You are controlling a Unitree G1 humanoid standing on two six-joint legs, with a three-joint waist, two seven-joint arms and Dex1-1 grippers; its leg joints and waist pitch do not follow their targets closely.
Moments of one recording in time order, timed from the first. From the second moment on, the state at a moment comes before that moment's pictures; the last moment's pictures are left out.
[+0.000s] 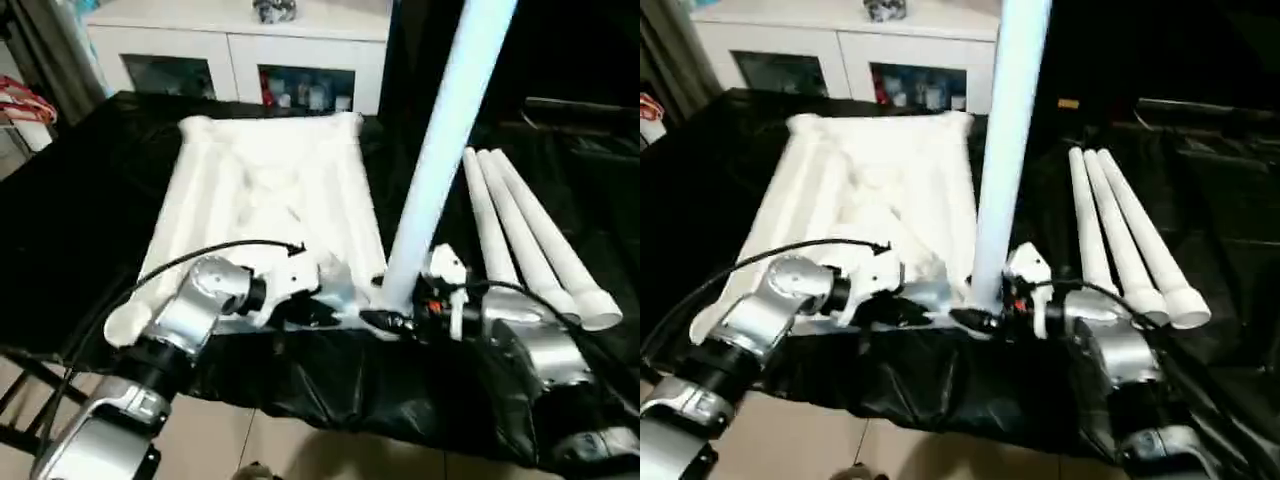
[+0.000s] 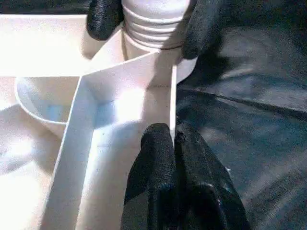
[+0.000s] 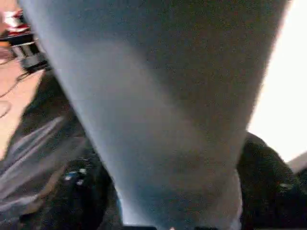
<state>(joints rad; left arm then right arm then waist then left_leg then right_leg) -0.58 0.32 -0.34 0.54 0.08 0.06 -1.25 -0.39 -0.35 0.14 0.47 0.18 0.12 1.18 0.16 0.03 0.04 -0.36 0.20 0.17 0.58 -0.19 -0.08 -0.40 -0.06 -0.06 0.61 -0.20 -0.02</state>
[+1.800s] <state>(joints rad) -0.59 0.06 -0.29 0.54 0.14 0.25 -0.76 -0.32 -0.32 -0.05 0.40 0.22 0.05 0.78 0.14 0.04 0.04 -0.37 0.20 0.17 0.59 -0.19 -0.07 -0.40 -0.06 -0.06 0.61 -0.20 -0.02</state>
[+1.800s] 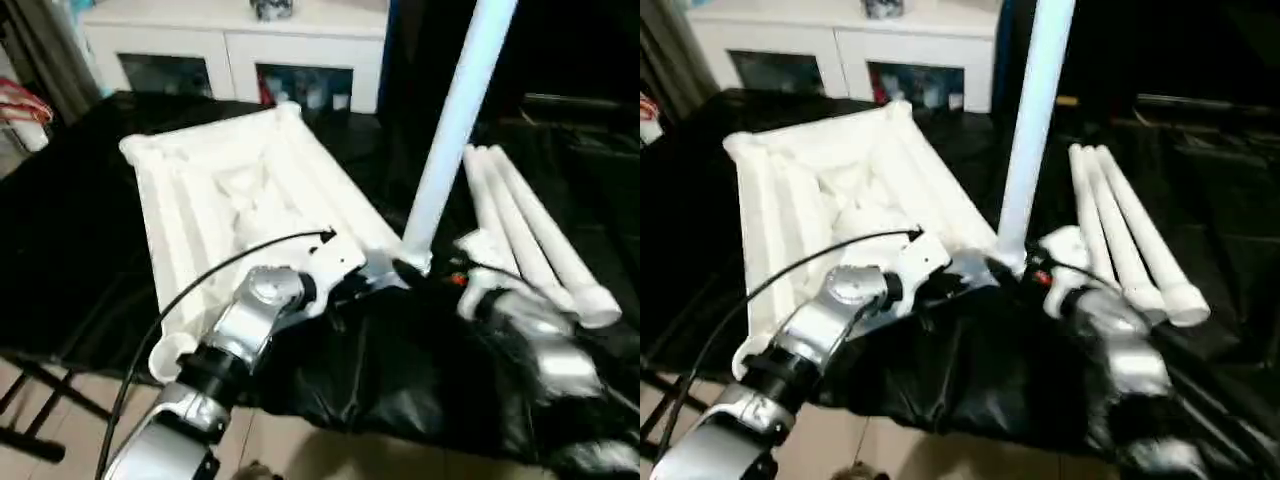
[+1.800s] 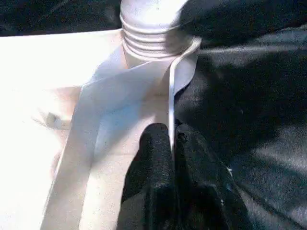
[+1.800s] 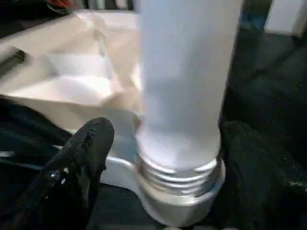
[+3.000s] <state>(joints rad) -0.48 0.55 -0.02 0.37 0.17 0.48 -0.60 -0.30 -0.24 0.15 0.28 0.11 0.34 0.61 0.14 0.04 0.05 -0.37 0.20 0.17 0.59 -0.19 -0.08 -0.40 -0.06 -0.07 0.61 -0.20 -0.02</state>
